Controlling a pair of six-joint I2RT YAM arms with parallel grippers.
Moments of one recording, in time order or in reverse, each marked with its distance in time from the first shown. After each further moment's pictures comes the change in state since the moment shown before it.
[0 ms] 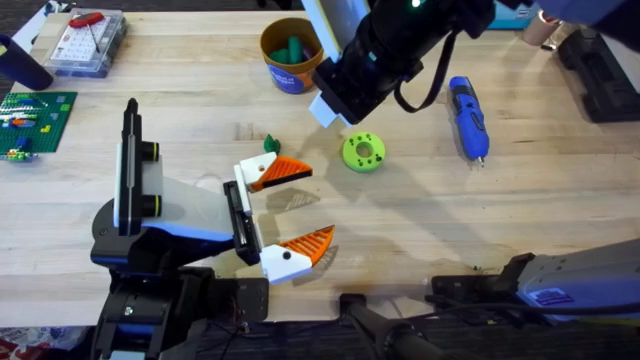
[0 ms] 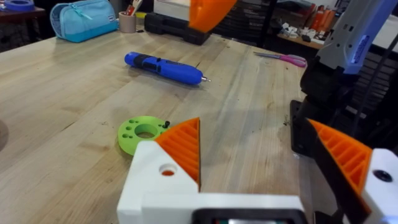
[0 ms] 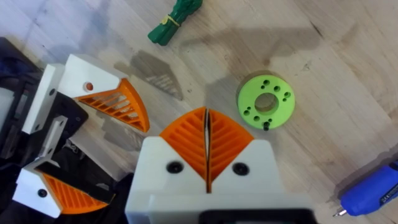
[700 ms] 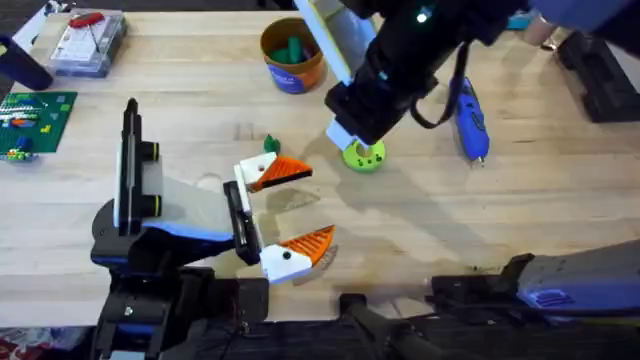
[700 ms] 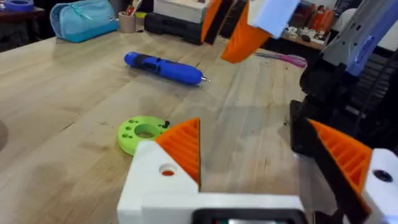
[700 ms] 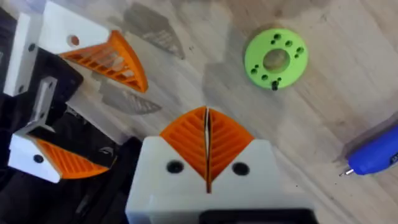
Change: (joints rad) left arm 0.000 0.000 0.000 0.001 -0.001 0.000; right arm 0.021 -0.005 0.000 -0.156 0.000 0.022
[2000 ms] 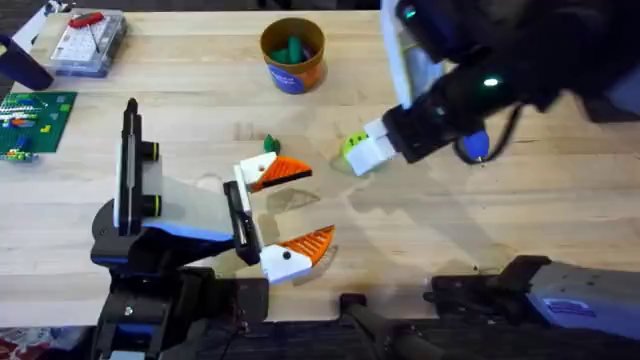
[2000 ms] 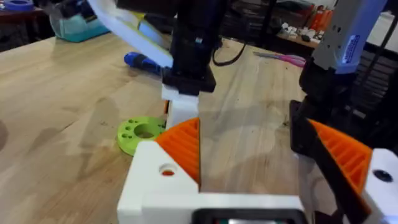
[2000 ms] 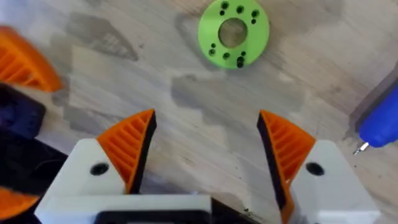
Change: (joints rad) left arm 0.000 0.000 0.000 0.000 0.000 0.000; right arm -0.137 -0.262 -0.427 0.222 0.033 0.120
